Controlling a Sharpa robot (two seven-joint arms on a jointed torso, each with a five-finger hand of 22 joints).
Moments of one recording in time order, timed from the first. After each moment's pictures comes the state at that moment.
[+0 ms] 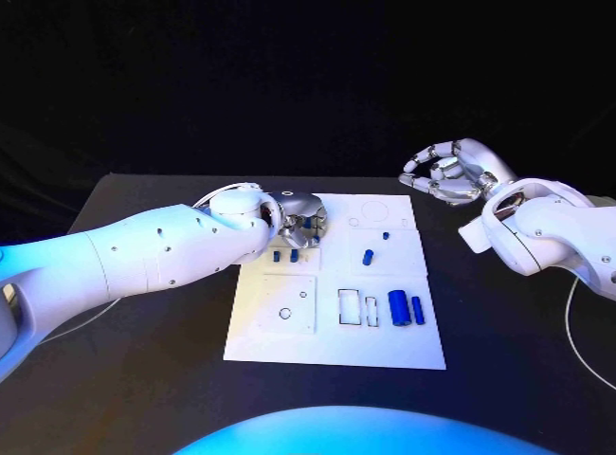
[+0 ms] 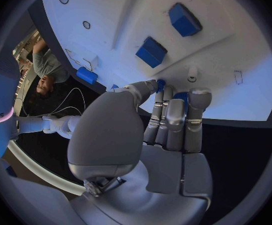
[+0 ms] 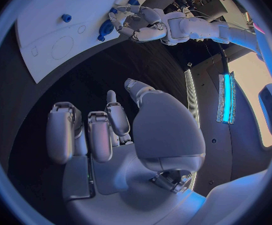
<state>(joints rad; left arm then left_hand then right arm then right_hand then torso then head) 1.19 -0.53 -0.08 1.21 -1.54 -0.07 -0.02 1.40 -0.22 0.61 0.10 0.19 0.80 0.16 0.50 0.31 0.87 0.10 0.60 0.19 1.32 0.03 1.32 1.04 0.14 1.24 0.12 1.12 0.97 1.30 -0.91 -0.14 1.53 -0.79 -0.53 0.11 1.23 -0.16 0.37 0.19 0.22 0.78 0.14 0.43 0.62 1.34 0.06 1.31 1.27 1.47 -0.02 1.49 1.31 0.05 1.47 0.08 1.33 1.30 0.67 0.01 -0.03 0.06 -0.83</state>
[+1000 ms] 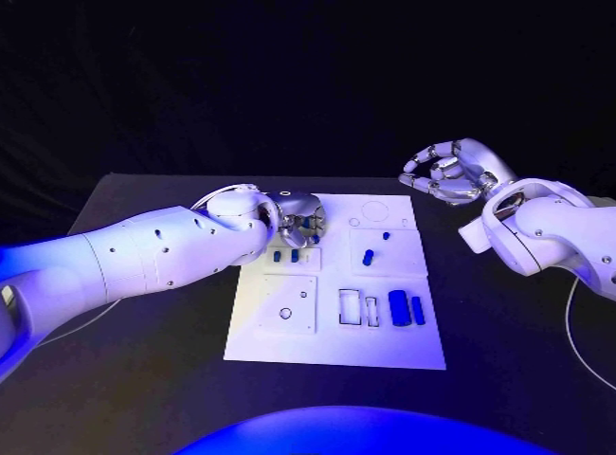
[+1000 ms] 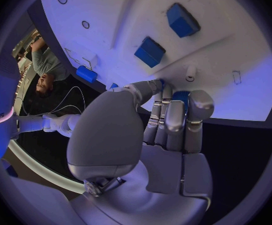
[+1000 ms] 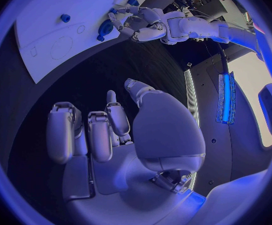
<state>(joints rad) 1.18 -0.54 -0.08 1.21 -1.53 -0.09 -0.01 1.42 -0.21 0.68 0.03 0.18 0.85 0.16 0.44 0.30 0.97 0.10 0.46 0.13 1.36 0.02 1.35 1.04 0.14 1.26 0.12 1.20 1.06 1.30 -0.91 -0.14 1.53 -0.79 -0.53 0.11 1.23 -0.16 0.37 0.19 0.22 0.78 0.14 0.43 0.62 1.34 0.06 1.31 1.28 1.47 -0.02 1.49 1.31 0.05 1.47 0.08 1.33 1.30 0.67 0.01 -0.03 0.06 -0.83</state>
